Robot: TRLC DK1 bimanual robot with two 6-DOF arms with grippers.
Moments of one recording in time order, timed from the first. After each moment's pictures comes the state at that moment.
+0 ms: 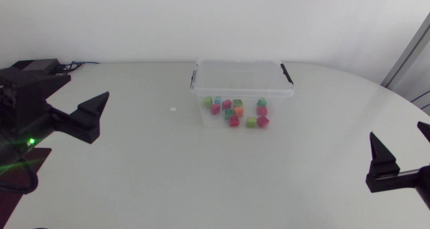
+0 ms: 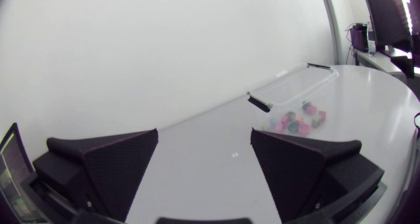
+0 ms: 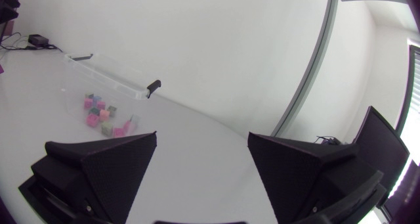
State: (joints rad) left arm -0.24 0.67 0.51 -0.02 -0.05 0.34; right arm -0.02 0.06 0.30 -0.35 0.09 -0.40
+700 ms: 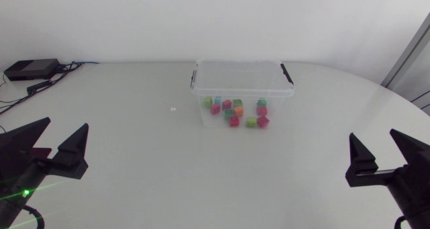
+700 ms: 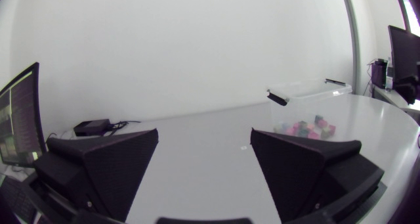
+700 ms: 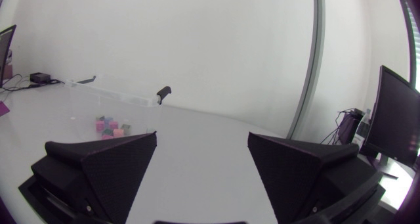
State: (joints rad) left arm -0.07 0.23 0.18 -0.02 -0.01 0.14; right arm -0.02 0.06 0.11 -0.12 0.04 -0.16
